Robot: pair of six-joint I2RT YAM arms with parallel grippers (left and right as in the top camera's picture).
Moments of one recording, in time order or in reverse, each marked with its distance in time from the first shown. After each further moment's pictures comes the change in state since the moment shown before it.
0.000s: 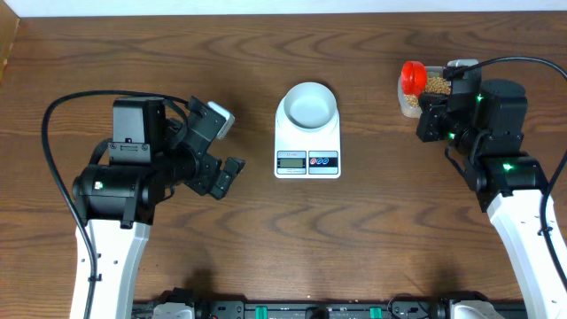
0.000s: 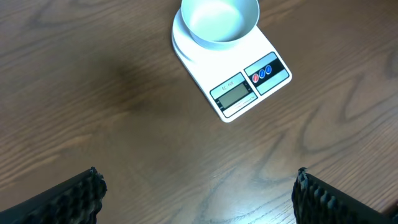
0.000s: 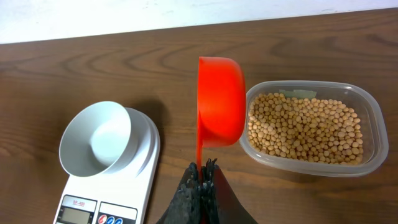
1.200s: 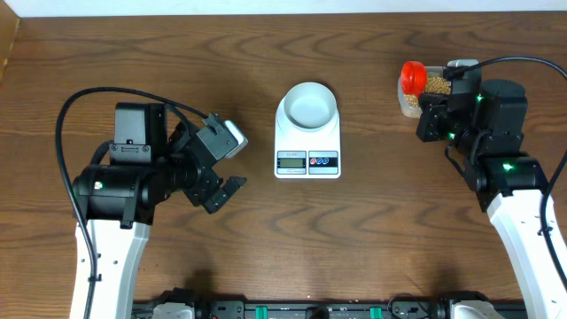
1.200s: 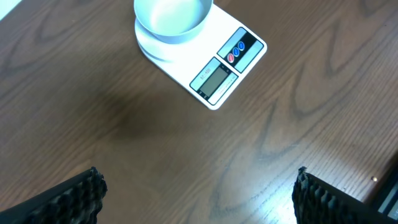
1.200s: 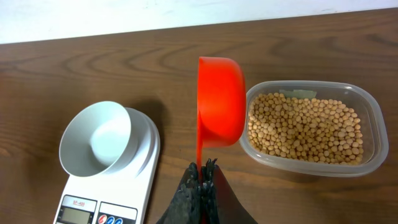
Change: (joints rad) left arm 0.001 0.000 0.000 -0.074 0.072 0.305; right arm 0.000 0.000 0.000 0.000 0.000 0.000
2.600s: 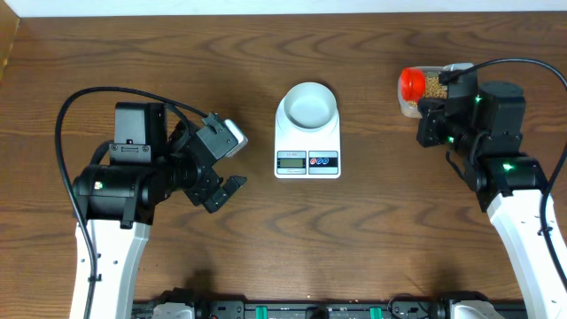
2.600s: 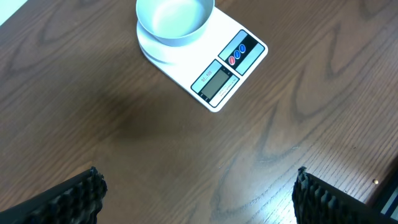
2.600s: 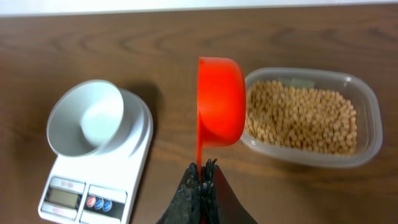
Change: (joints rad) left arm 0.000 0.000 0.000 0.006 0.003 -0.005; right arm 0.000 0.000 0.000 -0.066 0.003 -0.083
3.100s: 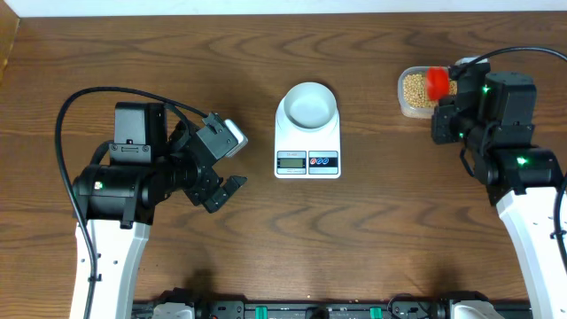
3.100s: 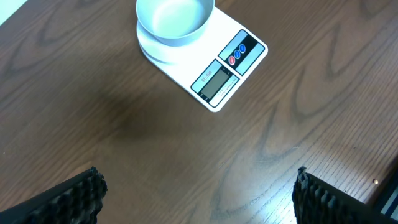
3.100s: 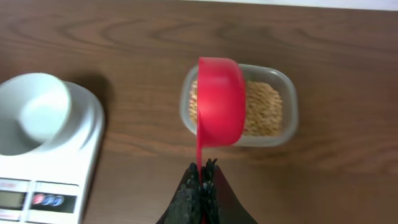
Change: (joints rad) left arm 0.000 0.000 0.000 0.000 0.000 0.000; right arm 0.000 0.000 0.134 -0.190 0.200 -0.069
